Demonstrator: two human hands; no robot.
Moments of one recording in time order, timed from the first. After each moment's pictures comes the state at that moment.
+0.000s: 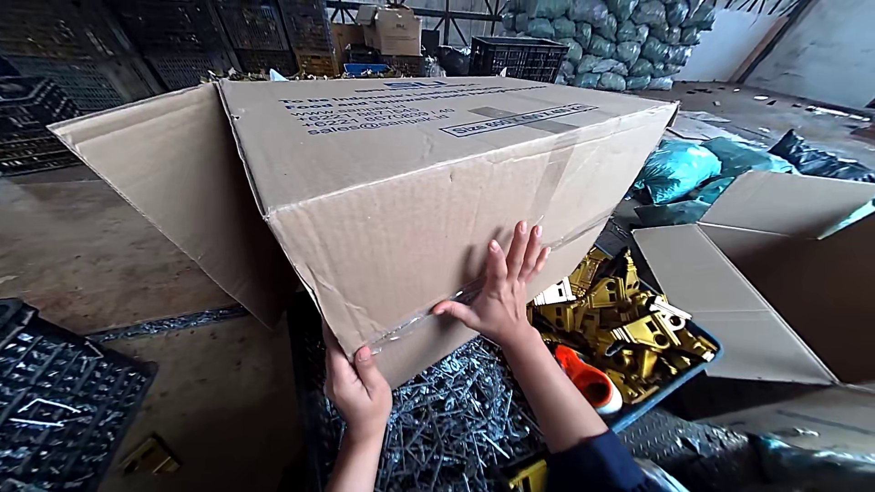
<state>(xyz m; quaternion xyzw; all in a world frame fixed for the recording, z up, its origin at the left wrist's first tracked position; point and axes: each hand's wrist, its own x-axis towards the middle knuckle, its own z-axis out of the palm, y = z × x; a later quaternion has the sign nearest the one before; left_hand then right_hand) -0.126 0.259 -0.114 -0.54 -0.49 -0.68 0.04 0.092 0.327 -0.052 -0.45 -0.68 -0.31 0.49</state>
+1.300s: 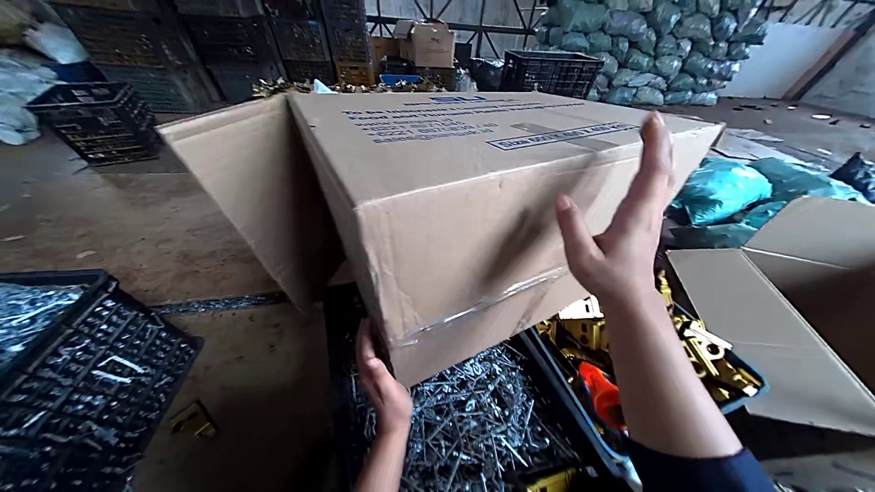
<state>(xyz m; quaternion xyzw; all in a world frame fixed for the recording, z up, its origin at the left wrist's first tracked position) -0.136 0.251 -0.141 -0.47 -0.46 -0.73 -0.19 0.124 0.303 0.098 -0.45 -0.70 -0.18 0.52</state>
